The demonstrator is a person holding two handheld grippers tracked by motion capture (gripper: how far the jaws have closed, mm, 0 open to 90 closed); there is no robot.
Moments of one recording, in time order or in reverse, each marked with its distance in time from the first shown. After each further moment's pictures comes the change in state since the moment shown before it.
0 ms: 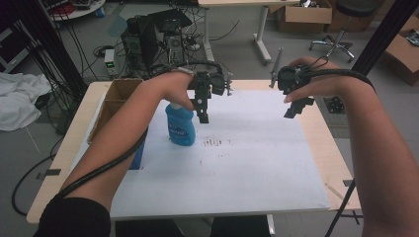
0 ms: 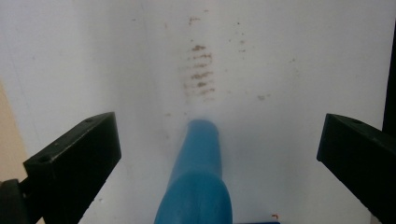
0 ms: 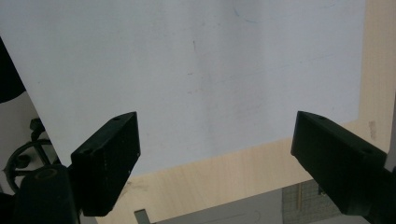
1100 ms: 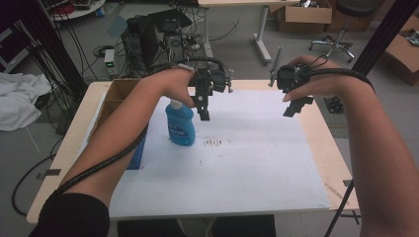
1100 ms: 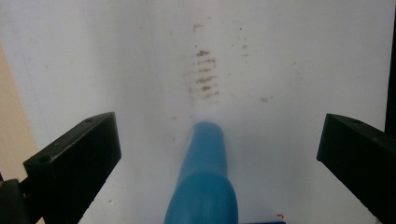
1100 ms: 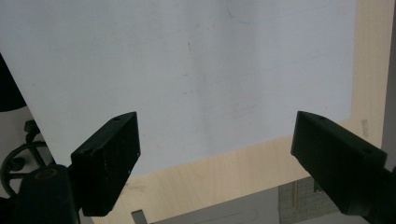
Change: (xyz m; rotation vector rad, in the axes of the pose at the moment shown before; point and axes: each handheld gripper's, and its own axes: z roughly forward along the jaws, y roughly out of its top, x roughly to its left) left arm 0.002 0.002 -0.007 -0.020 0.011 0.020; right arm 0.000 0.002 -0.002 0.002 -0.020 0.006
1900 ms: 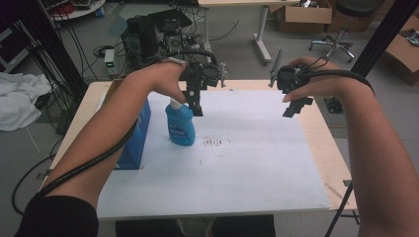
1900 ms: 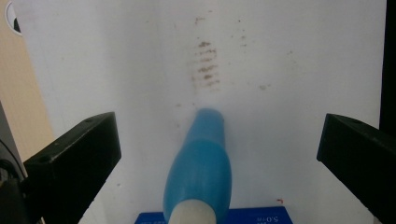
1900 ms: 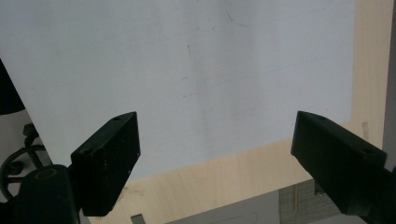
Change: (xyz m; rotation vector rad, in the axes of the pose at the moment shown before) left arm -0.010 -0.020 -0.027 -0.014 0.035 0.008; right arm 0.001 -0.001 0.002 -0.019 -0.001 0.005
